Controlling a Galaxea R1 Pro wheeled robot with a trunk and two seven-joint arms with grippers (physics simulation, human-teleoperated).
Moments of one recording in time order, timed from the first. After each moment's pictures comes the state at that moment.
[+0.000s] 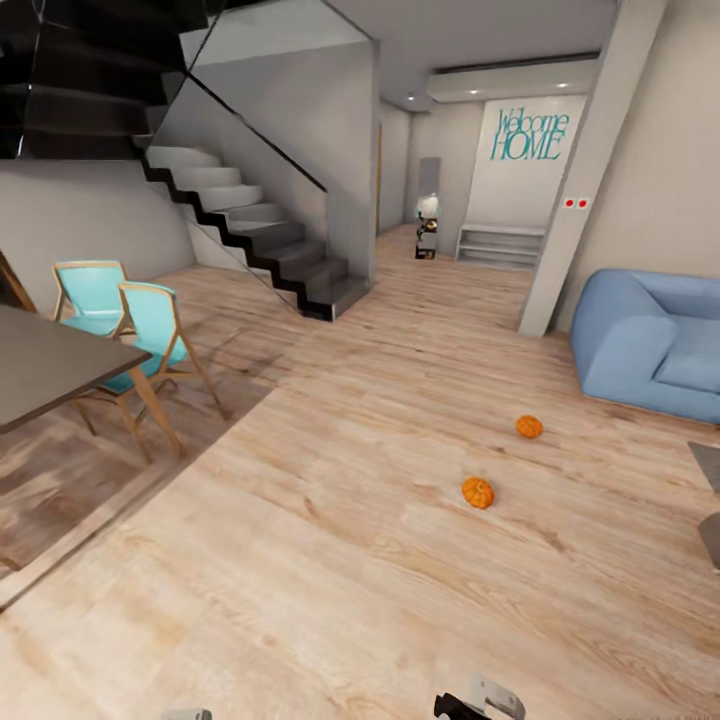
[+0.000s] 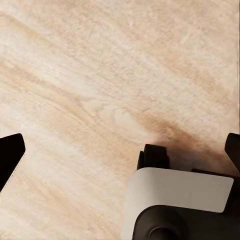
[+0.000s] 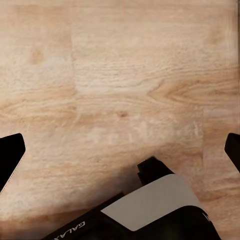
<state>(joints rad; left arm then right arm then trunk) -0.30 0.10 0.01 -0.35 0.11 0.25 0.09 -0.39 0.14 0.33 -0.35 -0.69 0.05 -0.60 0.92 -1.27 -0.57</state>
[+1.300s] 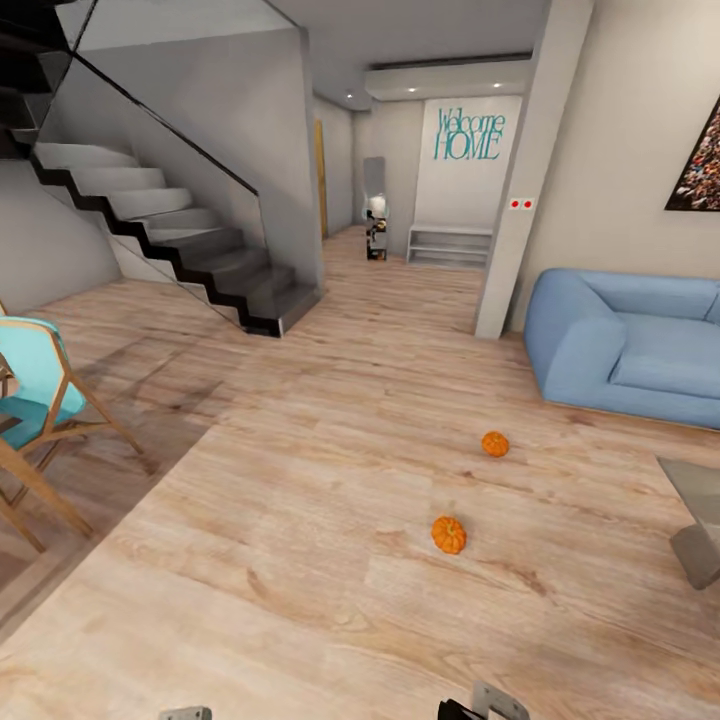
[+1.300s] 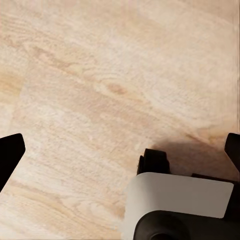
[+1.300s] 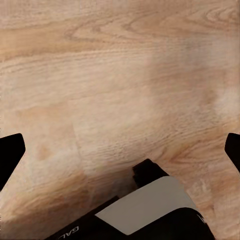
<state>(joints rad) -0.30 0.09 0.01 -0.35 0.11 0.23 0.09 -0.39 0.14 0.33 -0.31 -0.68 0.00 -0.60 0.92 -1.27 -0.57</state>
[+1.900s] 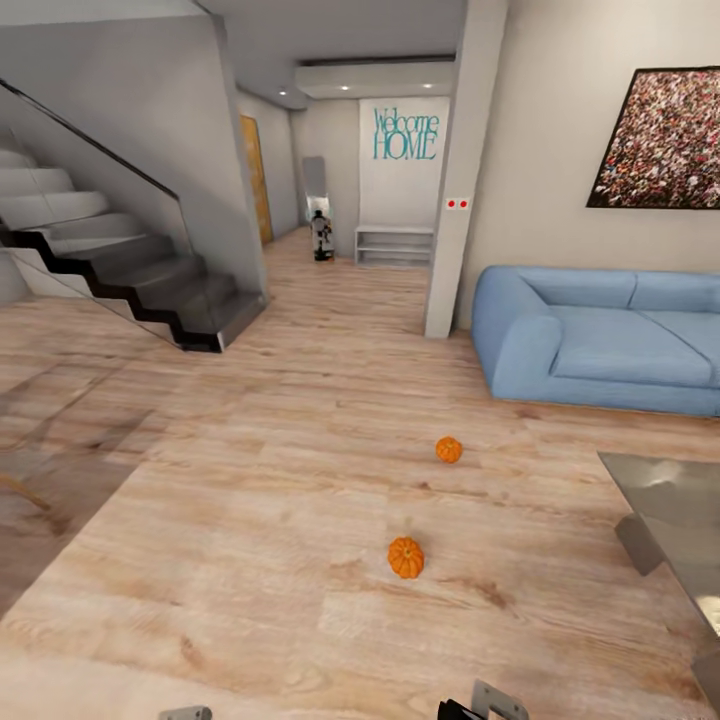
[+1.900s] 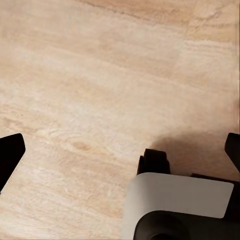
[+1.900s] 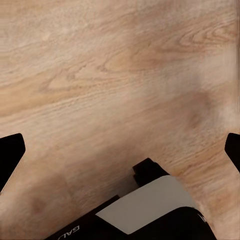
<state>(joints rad) -0.30 0.09 0.01 -0.35 0.11 0.23 0.09 -0.39 0.14 0.33 -0.31 -0.68 0.00 -0.60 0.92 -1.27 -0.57</state>
